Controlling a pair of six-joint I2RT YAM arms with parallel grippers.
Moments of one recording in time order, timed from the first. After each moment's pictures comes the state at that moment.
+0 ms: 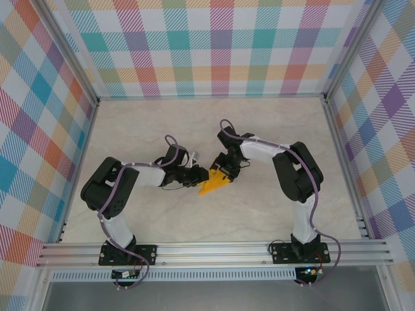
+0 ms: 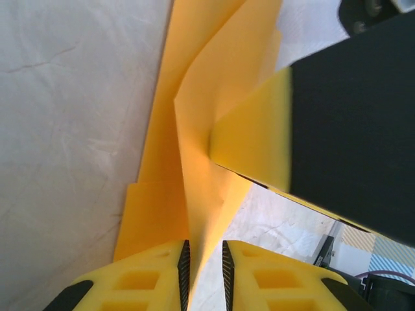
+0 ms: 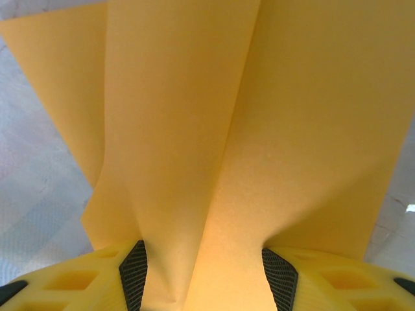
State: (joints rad) left arm -0.50 1.77 0.77 0.15 0.67 -0.79; right arm 0.62 2.02 1.34 -0.69 -0.35 1.09
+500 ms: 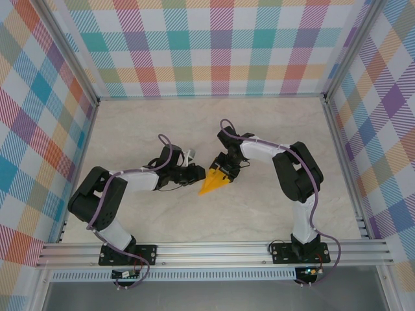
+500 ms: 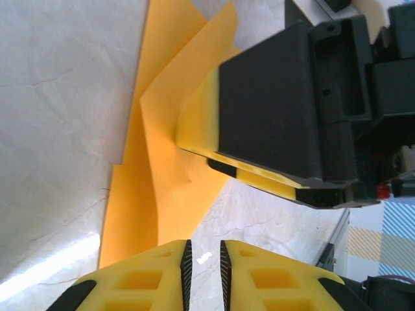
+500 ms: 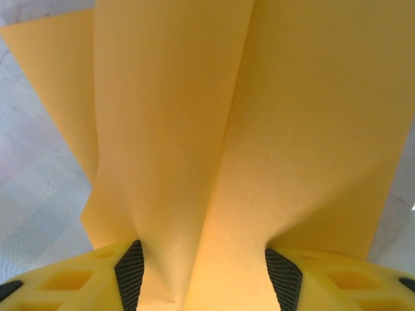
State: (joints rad) left arm -0.50 1.63 0.71 0.16 0.62 -0.78; right arm 0.62 2.02 1.34 -0.68 -0.35 1.11
